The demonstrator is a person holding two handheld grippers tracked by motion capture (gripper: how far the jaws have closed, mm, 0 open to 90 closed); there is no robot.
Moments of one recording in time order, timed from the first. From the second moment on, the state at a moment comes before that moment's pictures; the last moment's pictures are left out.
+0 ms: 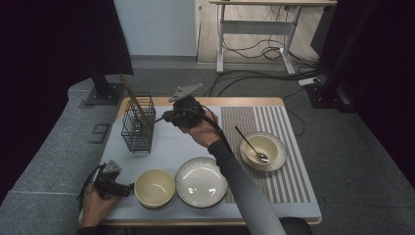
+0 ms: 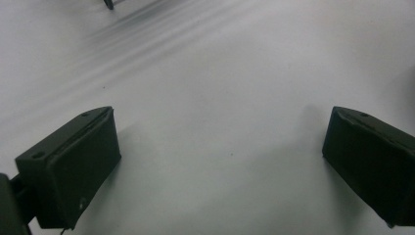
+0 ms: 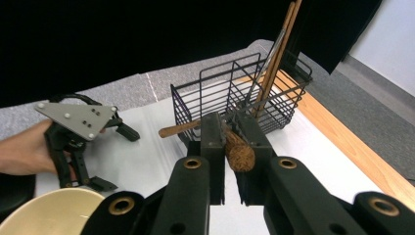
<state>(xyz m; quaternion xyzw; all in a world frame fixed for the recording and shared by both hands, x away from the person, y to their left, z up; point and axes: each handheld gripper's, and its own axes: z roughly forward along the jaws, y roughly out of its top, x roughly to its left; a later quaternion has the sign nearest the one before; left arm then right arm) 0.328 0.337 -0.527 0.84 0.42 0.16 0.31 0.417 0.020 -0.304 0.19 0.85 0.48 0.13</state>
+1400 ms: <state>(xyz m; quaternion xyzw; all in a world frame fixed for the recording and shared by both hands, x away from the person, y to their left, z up) 0.328 0.337 -0.527 0.84 0.42 0.16 0.31 0.382 -0.078 -0.319 0.21 0.82 0.51 0.16</state>
